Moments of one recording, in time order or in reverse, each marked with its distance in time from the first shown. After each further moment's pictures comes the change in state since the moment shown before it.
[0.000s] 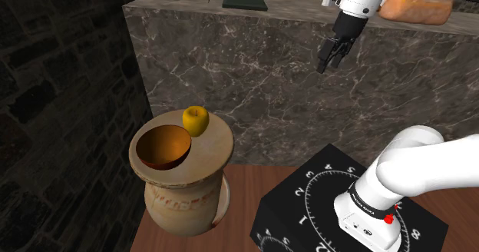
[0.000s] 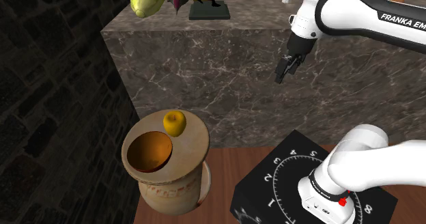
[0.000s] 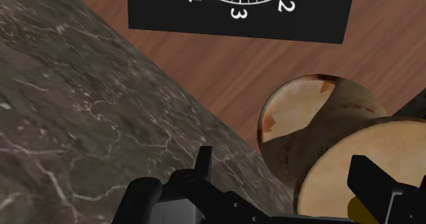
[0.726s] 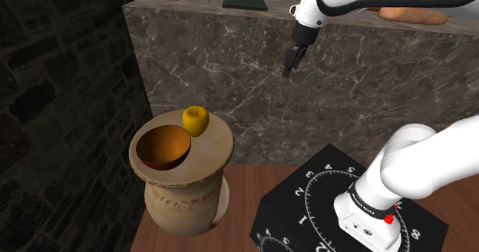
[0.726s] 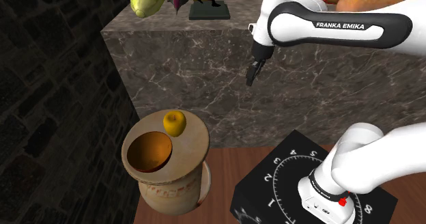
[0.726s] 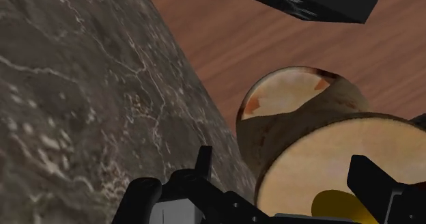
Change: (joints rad) arm 0.118 0.284 0.004 0.069 0.004 0.243 -0.201
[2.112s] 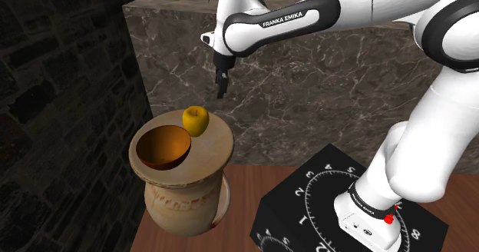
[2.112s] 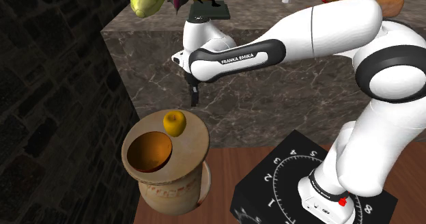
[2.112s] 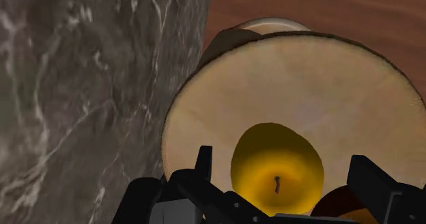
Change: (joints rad) arm 0.199 0.604 0.110 0.349 -0.005 0.321 -0.422
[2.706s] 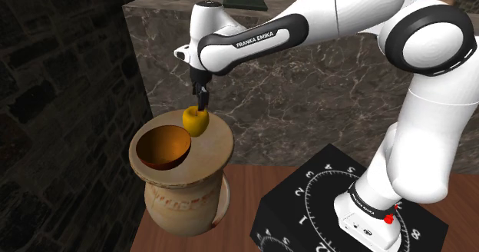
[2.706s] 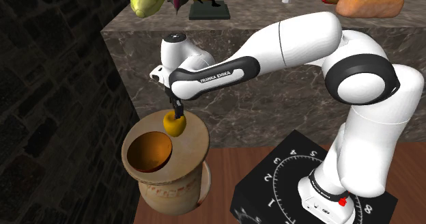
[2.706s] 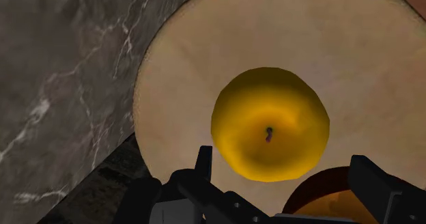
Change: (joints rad) arm 0.056 0.179 0.055 0.135 -0.041 0.061 -0.100
